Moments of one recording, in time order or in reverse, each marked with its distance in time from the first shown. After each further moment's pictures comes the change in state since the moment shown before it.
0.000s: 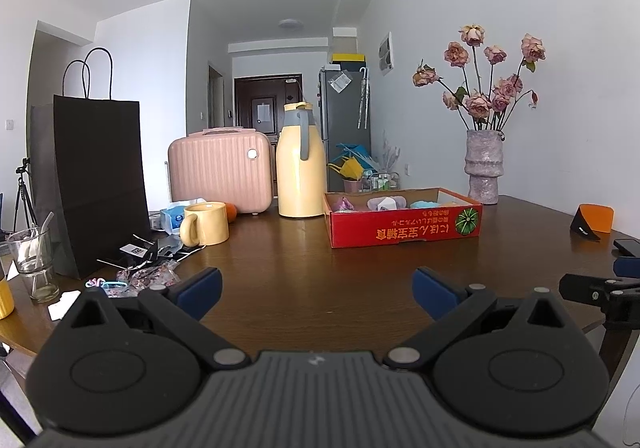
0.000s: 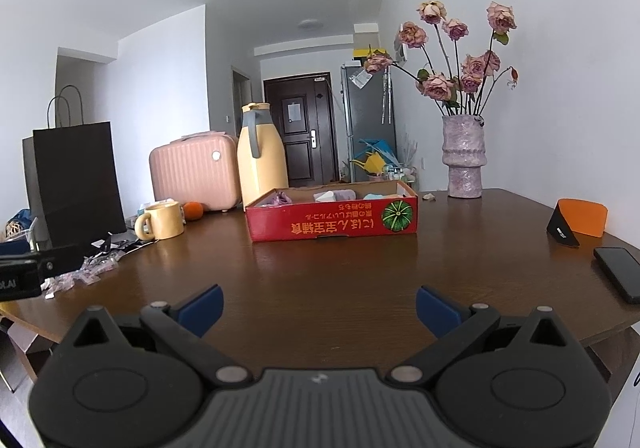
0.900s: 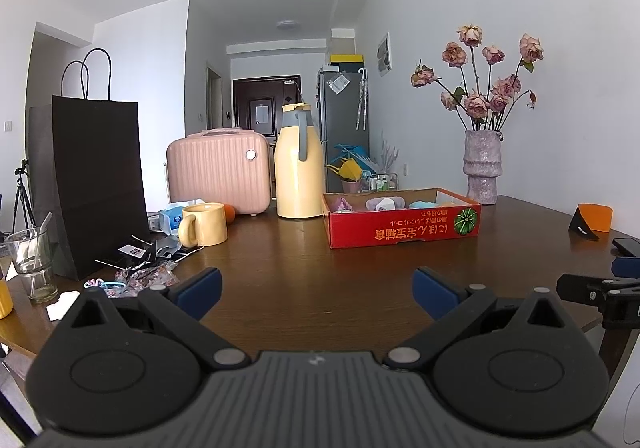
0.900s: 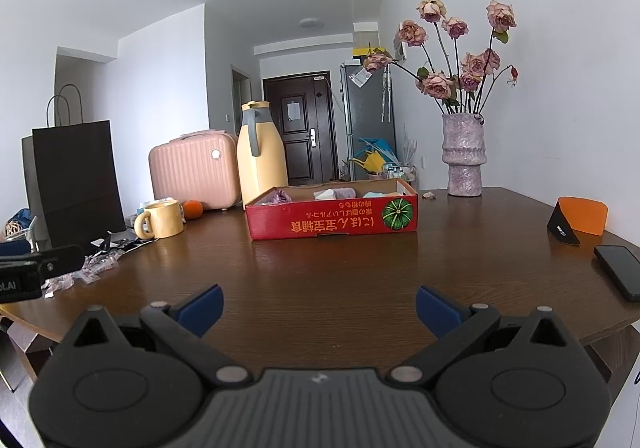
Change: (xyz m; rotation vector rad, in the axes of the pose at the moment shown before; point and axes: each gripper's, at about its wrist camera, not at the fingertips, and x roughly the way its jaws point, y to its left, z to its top) left arm 0.001 0.001 -0.001 0.006 -0.005 -0.005; right arm 0.001 0.001 -0.001 0.002 0.004 0.000
